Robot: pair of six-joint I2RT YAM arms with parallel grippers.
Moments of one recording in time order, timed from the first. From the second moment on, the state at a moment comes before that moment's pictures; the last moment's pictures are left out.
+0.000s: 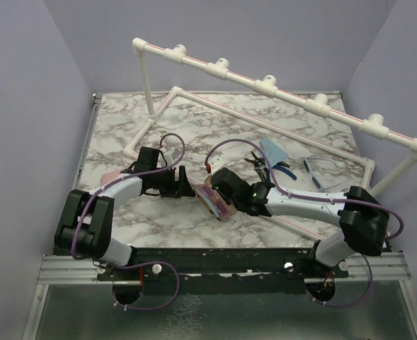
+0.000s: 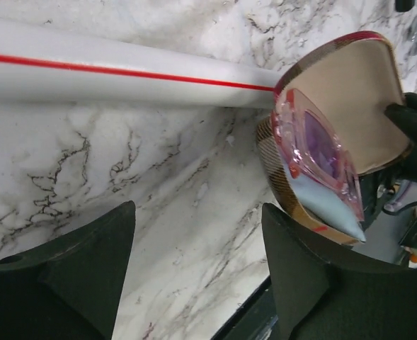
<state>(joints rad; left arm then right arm) -0.26 1.49 0.69 -0.19 0.67 -0.28 1.07 1.53 0.95 -0.24 0.51 0.12</state>
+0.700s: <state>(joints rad) -0.24 1.29 0.59 -0.10 0.68 -0.54 1.08 1.58 0.97 -0.24 0.52 0.11</state>
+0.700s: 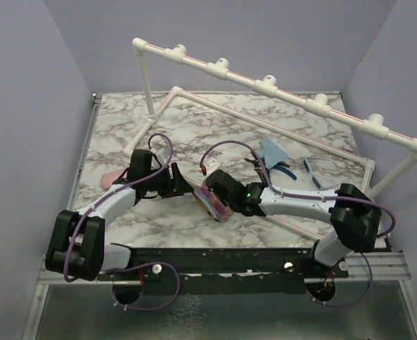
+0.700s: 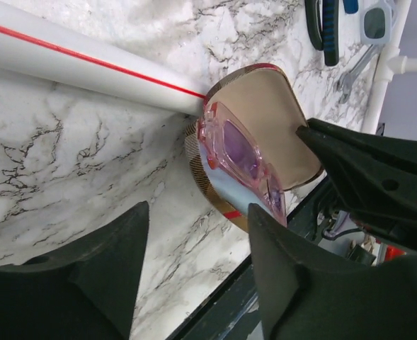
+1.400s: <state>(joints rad) -0.29 1.42 0.54 0.01 0.63 -0.59 1.12 1.66 1.03 -0.24 0.56 0.09</state>
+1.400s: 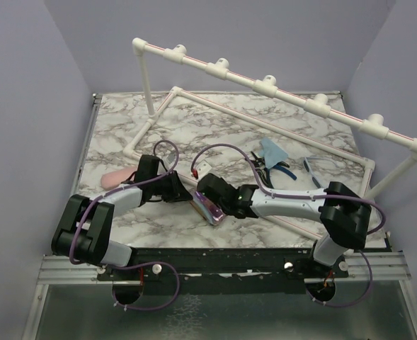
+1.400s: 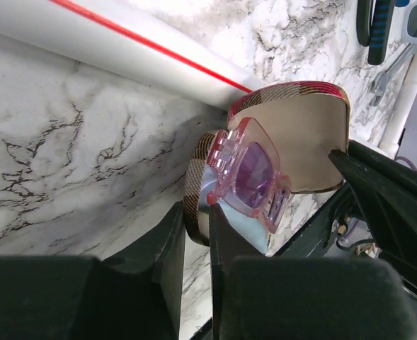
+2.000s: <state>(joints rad) -0.29 1.43 0.52 0.01 0.58 -0.58 1.17 1.70 1.15 -0.34 0.54 0.24</state>
